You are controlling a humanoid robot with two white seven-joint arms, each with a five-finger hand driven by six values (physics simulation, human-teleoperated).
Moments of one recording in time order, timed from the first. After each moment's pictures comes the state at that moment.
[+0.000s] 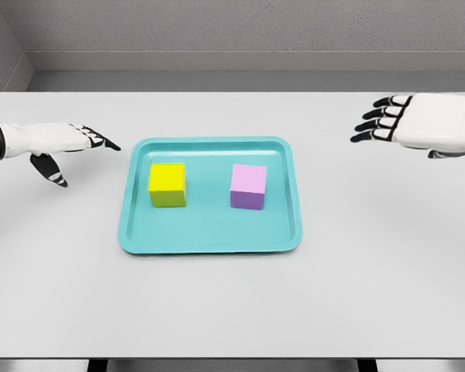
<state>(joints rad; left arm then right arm) -0.83 0.81 -0.80 -1.08 -0.33 -0.61 -0.61 -0.72 -1.11 0.57 -1.75 0.40 -0.61 0.61</state>
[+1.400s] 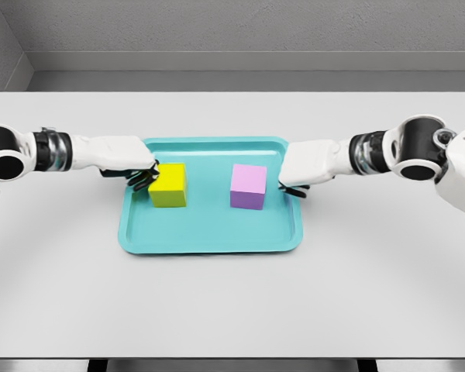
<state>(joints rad) -0.83 0.69 -0.86 -1.26 -0.35 -0.61 -0.61 -0.94 -0.66 1.02 -1.46 0.64 -0.61 0.61</state>
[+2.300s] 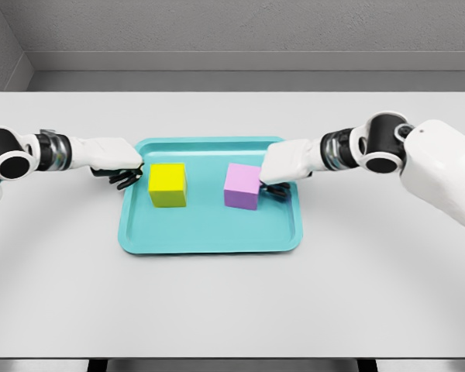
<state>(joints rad) -0.84 0.63 -0.85 -1.10 -0.51 -0.60 -0.60 -0.99 -0.53 1.08 -1.31 0.66 -0.61 0.61</state>
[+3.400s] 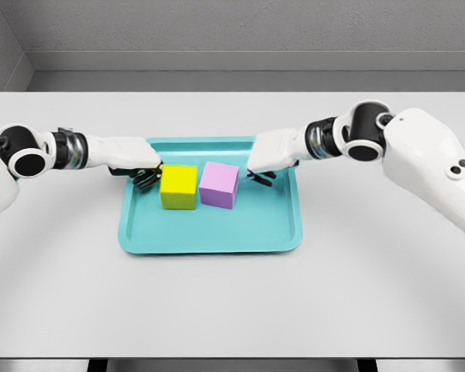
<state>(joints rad) -0.85 0.59 -0.86 -1.12 -0.47 -0.61 -0.61 -1.02 -0.45 1.06 -1.20 0.68 -0.61 0.61</state>
